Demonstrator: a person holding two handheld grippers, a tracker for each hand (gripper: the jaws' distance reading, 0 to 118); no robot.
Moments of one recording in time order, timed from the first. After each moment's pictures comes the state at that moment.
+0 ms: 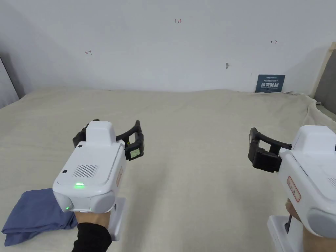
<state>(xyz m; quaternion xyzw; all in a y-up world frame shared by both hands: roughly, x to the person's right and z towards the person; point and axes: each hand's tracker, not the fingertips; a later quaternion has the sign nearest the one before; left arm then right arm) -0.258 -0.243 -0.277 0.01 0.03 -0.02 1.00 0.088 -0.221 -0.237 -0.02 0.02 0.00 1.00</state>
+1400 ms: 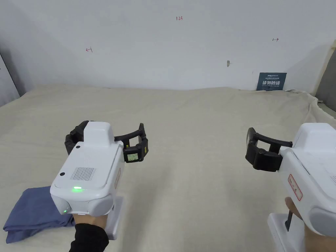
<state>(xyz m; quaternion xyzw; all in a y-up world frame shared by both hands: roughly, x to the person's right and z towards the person) -0.261 -0.246 -0.271 0.03 0.04 -0.03 1.00 0.086 -0.220 -0.237 -0.02 0.02 0.00 1.00</state>
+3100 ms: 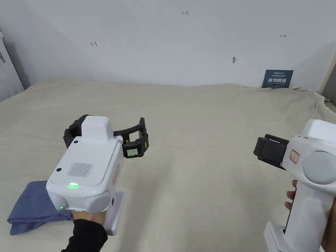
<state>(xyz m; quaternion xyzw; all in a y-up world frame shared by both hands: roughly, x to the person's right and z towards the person) -0.270 -0.243 -0.267 0.03 0.03 -0.02 1.00 0.074 -0.195 -0.260 -0.26 -0.11 -0.09 0.95</state>
